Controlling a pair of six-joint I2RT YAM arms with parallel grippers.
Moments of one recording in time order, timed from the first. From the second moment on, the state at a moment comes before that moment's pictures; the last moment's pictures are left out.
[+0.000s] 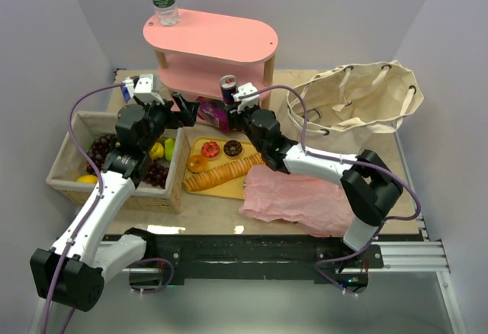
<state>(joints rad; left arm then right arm) -0.26 1.00 0.88 0.04 0.07 -0.36 0.80 1.74 1.12 0.61 0.36 -0.02</state>
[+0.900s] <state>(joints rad) -0.25 1.16 0.94 0.06 0.11 -0.33 0.38 1.29 1.59 -0.38 0.36 0.20</state>
